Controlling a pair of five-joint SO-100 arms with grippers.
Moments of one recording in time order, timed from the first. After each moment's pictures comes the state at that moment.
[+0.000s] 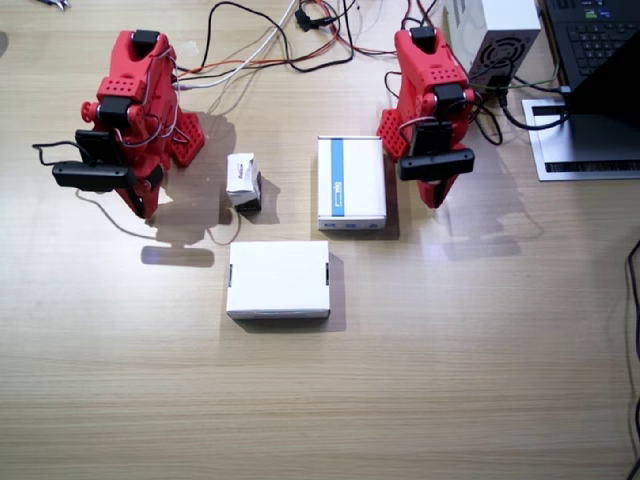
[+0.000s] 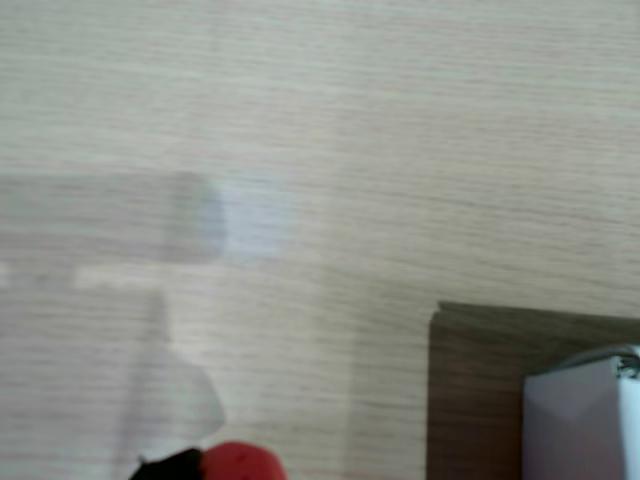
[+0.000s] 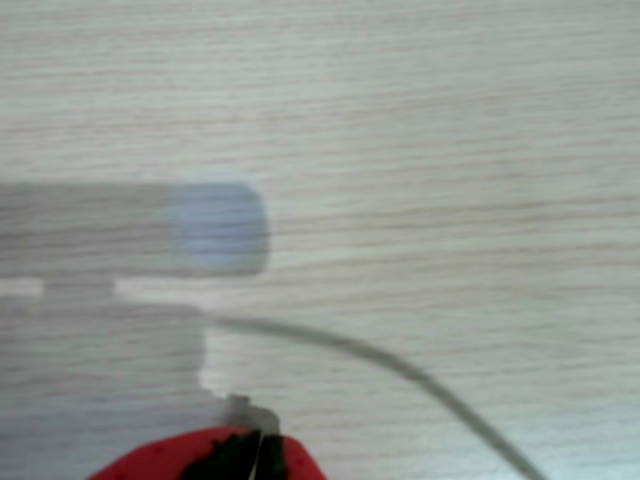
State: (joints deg) arm 0 -1.3 185.7 175.0 68.8 62.1; arm 1 2.5 179.9 164.1 84.6 -82.3
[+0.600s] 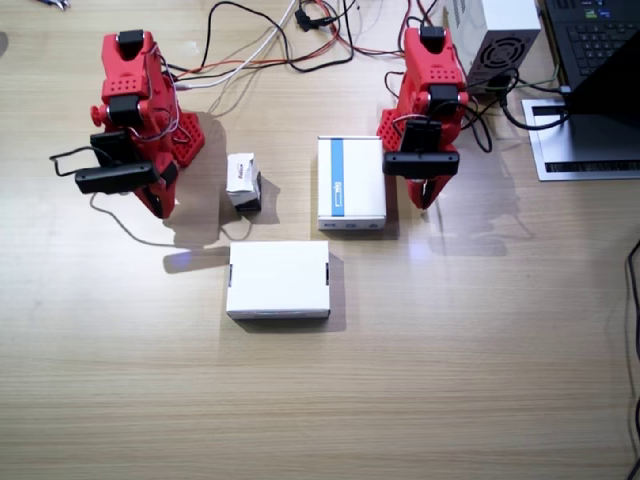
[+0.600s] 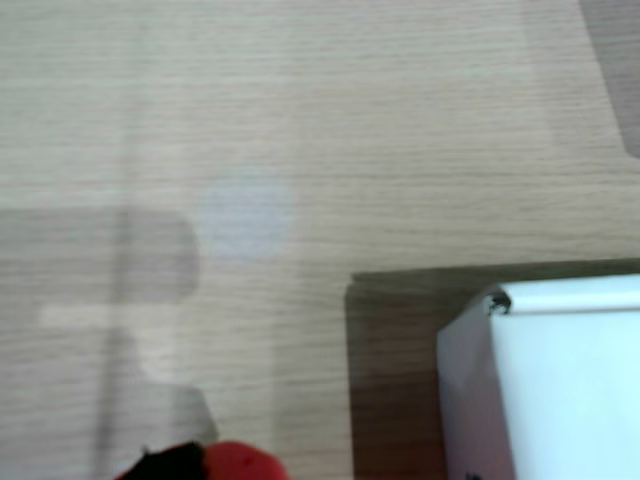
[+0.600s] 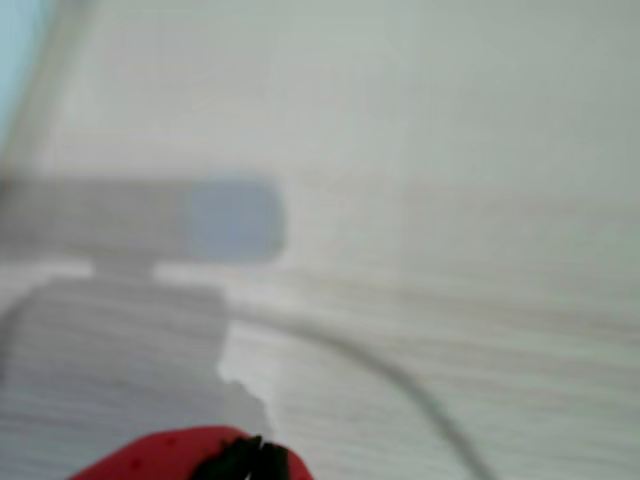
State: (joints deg) arm 0 7.3 185.6 175.0 68.9 69.0; arm 1 -8.4 180.0 157.5 86.9 -69.7
